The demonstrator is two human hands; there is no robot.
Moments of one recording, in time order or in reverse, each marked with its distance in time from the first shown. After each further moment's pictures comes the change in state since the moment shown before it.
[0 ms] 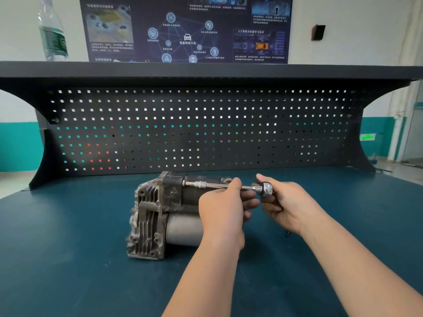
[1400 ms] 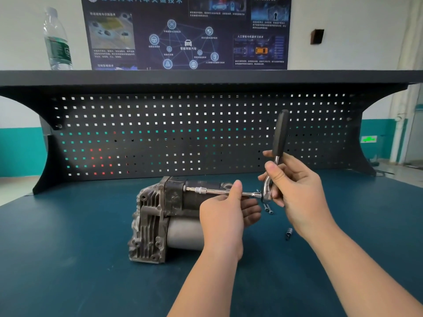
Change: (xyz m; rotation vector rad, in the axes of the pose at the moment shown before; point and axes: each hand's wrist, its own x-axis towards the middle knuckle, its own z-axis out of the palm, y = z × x) left_hand 0.000 -0.007 -0.003 -0.057 -0.045 0.029; right_hand -0.035 -0.016 0.007 -0.245 -0.061 -0.625
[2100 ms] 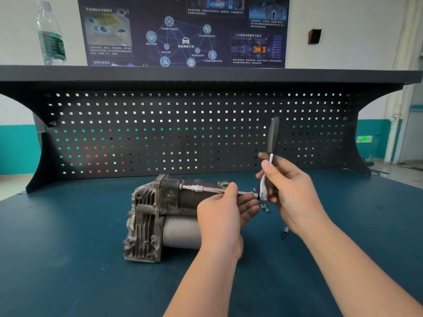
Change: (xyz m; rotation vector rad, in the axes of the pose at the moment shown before) left_hand 0.000 -0.001 0.003 -0.148 -0.015 -0.020; right_hand 0.009 0.011 -0.001 0.072 0.046 0.143
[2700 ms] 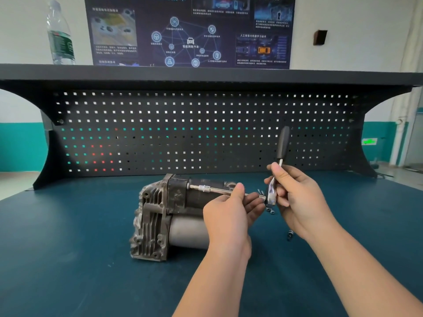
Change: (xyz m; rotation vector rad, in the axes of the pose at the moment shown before) left_hand -0.002 0.001 -0.001 -0.071 0.007 -0.028; right_hand -0.002 0.000 -0.001 0.158 0.035 0.148
